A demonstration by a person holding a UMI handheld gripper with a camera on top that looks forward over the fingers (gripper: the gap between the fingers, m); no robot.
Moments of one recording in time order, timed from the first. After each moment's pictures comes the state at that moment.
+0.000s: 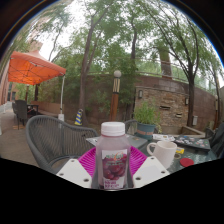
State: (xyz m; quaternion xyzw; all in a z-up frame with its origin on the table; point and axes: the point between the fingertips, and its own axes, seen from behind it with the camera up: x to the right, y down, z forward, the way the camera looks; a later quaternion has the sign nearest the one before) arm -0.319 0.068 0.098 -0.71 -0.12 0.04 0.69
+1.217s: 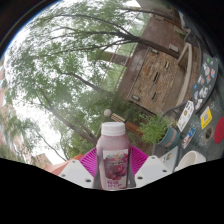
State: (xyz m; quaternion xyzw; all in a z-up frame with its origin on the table) arm -0.185 0.128 0.331 -0.54 0.24 0.50 0.64
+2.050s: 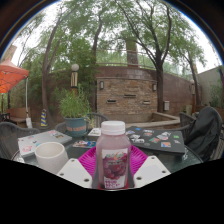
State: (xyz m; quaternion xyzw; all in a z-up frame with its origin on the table) arm 0.073 0.199 0.060 -0.74 0.04 -0.04 0.67
